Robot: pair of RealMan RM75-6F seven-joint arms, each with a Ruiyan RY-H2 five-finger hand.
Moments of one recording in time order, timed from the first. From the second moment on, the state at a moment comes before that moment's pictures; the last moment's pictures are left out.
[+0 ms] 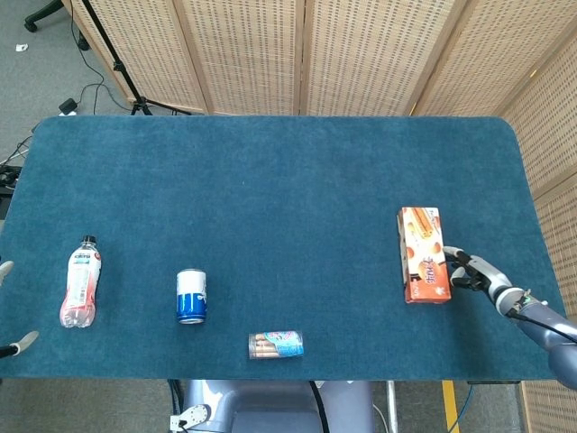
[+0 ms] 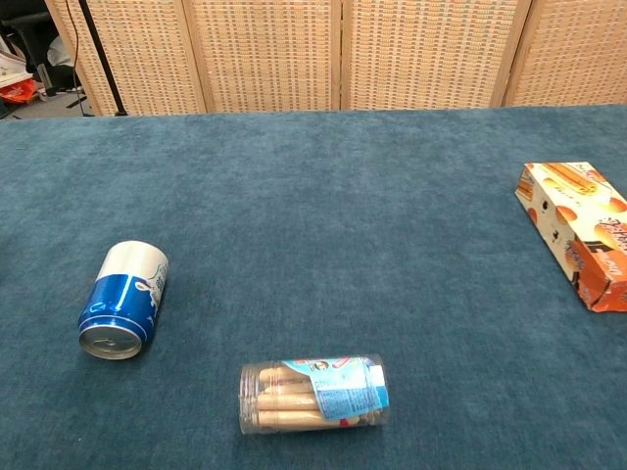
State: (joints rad) left arm 0.01 -0.94 0.00 -1.77 1.51 1.53 -0.08; right arm 0.61 -0.92 0.24 -1.55 -1.07 0.13 1.00
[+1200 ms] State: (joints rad) left arm -0.04 -0.92 -0.02 -1.76 1.42 1.41 -0.12; right arm 1.10 -1.01 -0.02 -1.75 -0.50 0.41 0.71
